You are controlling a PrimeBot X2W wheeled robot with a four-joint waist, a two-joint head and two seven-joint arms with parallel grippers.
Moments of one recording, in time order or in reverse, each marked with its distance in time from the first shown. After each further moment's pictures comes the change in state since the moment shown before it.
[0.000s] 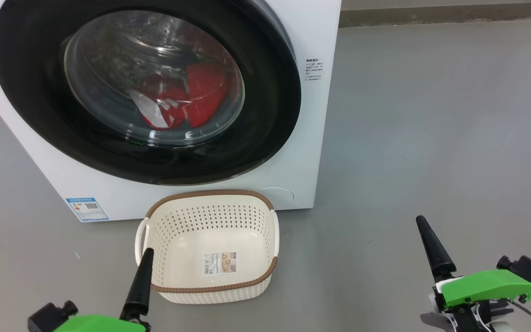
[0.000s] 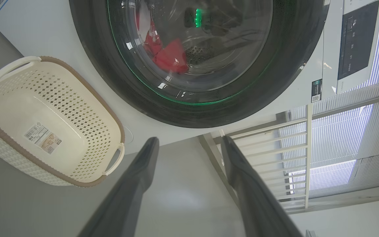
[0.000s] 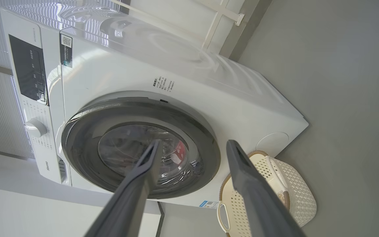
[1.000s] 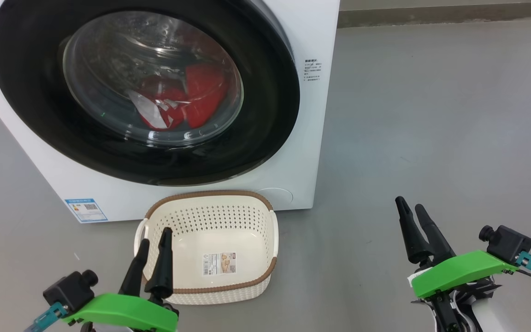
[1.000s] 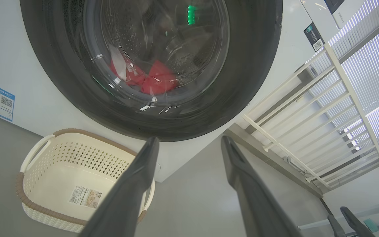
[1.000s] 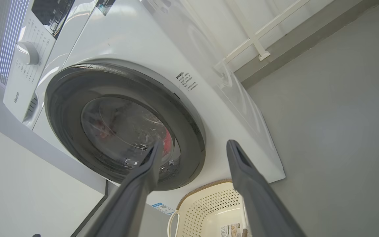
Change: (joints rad) left arm -0.061 0.005 -0.078 -0.038 0.448 0.076 -0.088; right arm -0.071 -0.009 0.059 -0.016 -0.443 0.000 -0.081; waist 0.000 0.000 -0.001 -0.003
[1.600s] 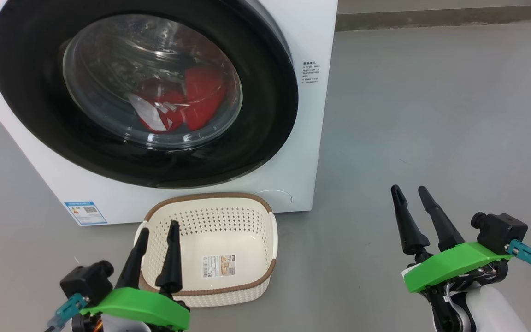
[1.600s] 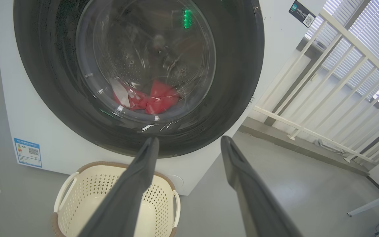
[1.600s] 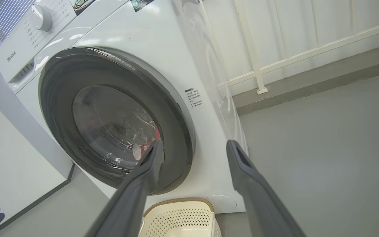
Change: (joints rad) left arm -0.026 0.006 -0.035 0.010 0.235 0.046 -0.052; right arm -0.036 -0.005 -0.002 -0.006 -0.283 0.000 -0.053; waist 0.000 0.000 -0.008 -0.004
